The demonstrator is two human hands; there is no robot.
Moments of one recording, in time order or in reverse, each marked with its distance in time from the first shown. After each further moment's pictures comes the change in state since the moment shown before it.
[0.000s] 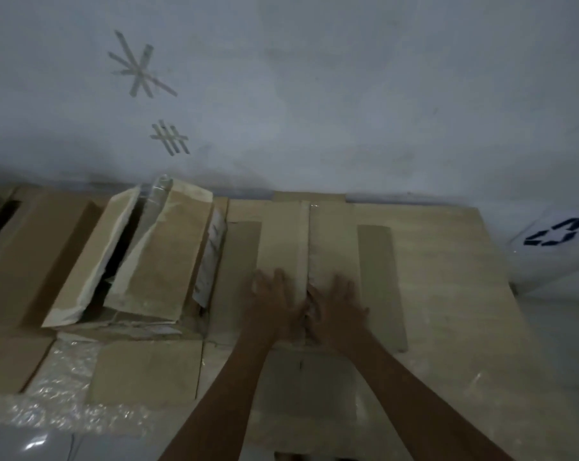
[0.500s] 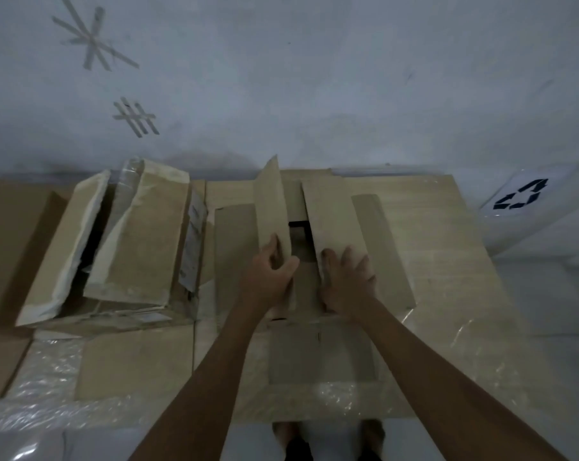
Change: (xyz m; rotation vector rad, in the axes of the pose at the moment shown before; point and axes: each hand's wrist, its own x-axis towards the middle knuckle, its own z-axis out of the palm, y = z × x) left_hand -0.022 0.027 -0.041 -0.453 0.007 0.032; right_hand -0.009 0.018 -0.012 0.050 0.032 0.203
